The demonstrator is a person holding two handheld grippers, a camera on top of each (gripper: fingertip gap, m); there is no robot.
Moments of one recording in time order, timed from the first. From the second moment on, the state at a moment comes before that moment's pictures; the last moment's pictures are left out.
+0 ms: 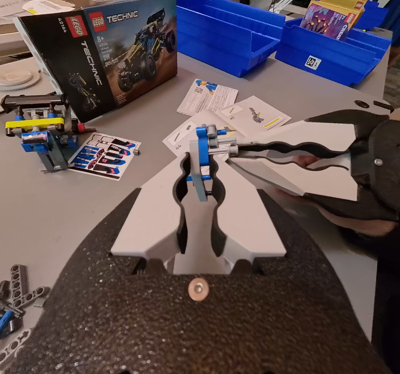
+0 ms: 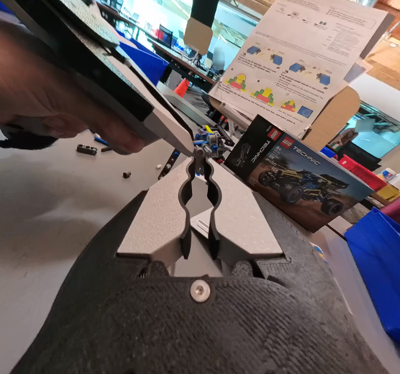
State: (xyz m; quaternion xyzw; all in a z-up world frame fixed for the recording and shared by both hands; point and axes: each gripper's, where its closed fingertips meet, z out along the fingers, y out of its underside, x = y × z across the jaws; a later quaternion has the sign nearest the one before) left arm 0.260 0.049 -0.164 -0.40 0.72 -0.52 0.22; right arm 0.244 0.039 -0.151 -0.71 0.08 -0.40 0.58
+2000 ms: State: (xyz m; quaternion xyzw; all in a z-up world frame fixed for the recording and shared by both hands) left arm 0.261 0.045 -0.155 -0.40 0.72 -0.54 0.21; right arm 0.250 0.035 -0.151 -0.69 0.09 -0.43 0.57
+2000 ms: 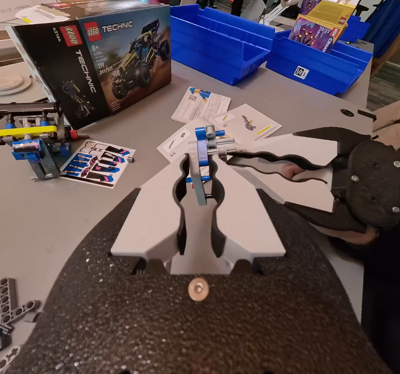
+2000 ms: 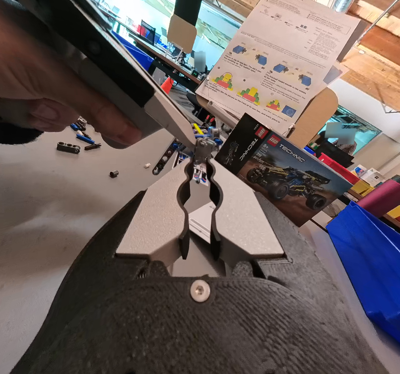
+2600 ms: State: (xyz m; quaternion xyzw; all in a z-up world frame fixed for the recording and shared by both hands) left arm 0.251 0.034 -0.148 -0.34 0.73 -0.57 0.16; right arm 0.249 0.032 -0.146 -0.69 0.10 -0.42 0.58
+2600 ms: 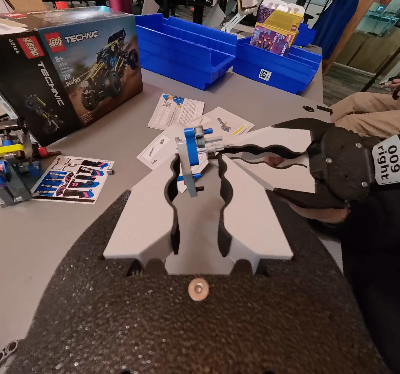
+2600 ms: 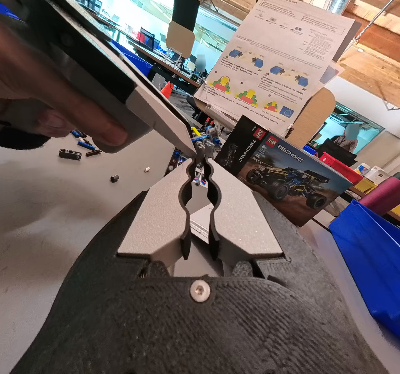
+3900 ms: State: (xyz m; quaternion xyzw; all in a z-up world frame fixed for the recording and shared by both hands) left arm 0.252 0.031 -0.146 -0.34 0.71 -0.58 0.20; right arm 0.249 0.030 -0.148 -0.69 0.08 -0.45 0.55
